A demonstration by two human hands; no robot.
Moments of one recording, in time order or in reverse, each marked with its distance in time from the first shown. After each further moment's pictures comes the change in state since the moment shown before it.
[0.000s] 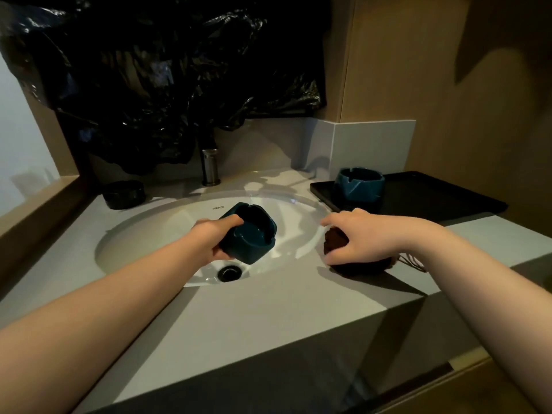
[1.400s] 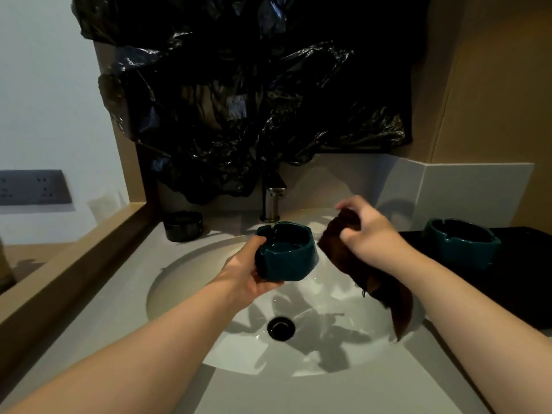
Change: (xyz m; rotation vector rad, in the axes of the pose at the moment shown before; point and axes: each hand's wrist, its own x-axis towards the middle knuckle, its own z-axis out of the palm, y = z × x) left_hand 0.028 0.015 -0.040 -0.460 -0.041 0.000; right_hand 0.140 -0.062 -0.024 0.683 0.527 -0.131
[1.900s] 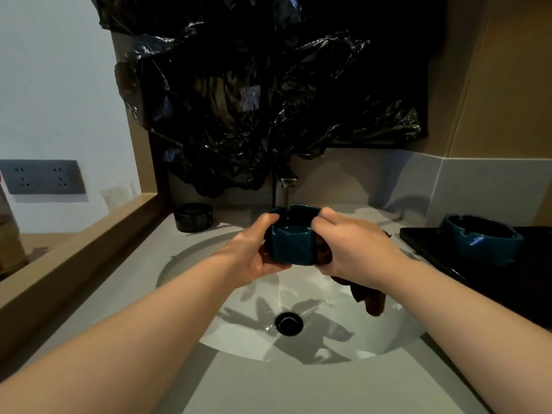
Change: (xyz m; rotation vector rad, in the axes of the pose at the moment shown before) left_hand -0.012 0.020 -0.002 0.223 -0.132 0.094; right_hand -0.017 -0.011 0.036 -0.819 -0.022 -0.647
